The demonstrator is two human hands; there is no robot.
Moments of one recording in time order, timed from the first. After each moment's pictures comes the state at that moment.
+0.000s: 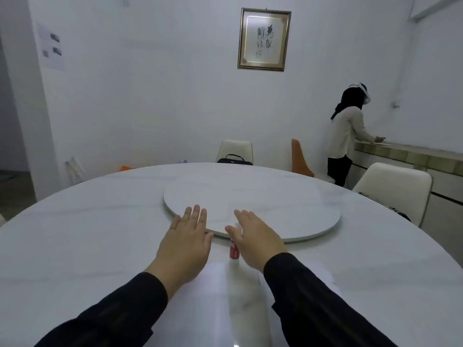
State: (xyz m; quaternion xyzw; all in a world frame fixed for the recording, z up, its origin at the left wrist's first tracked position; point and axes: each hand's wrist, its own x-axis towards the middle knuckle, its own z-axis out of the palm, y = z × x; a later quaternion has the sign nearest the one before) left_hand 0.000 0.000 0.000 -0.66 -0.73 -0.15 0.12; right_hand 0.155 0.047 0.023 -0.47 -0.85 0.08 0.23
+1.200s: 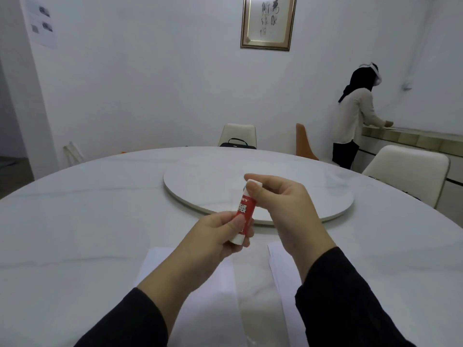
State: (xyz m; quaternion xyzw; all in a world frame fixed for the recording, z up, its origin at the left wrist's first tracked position) left_hand 0.039 -0.024 0.005 -0.49 -0.42 -0.58 -0.49; right_hand 0.170 0.022 0.049 -0.32 -0.62 0.50 0.52
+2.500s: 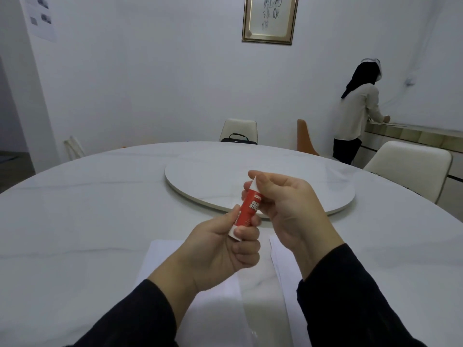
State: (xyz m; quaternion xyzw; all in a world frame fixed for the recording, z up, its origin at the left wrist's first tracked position) left_hand 0.039 -0.022 -0.007 -0.34 -0.17 -0.50 -0.78; right_hand 0.166 0.012 0.052 -0.30 -0.52 0.60 0.53
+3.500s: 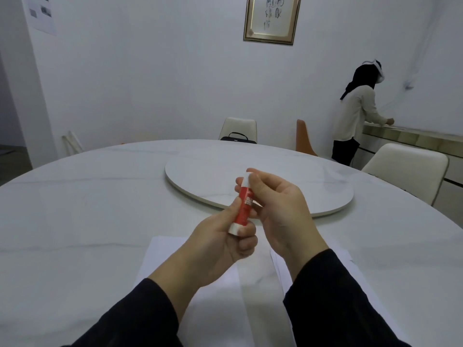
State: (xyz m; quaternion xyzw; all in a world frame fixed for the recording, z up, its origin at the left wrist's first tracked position) left_hand 0.042 -0.022 -0.009 -0.39 -0.27 -0.57 -0.66; right_hand 0.152 0.008 0.040 -0.29 -0.51 0.60 0.54
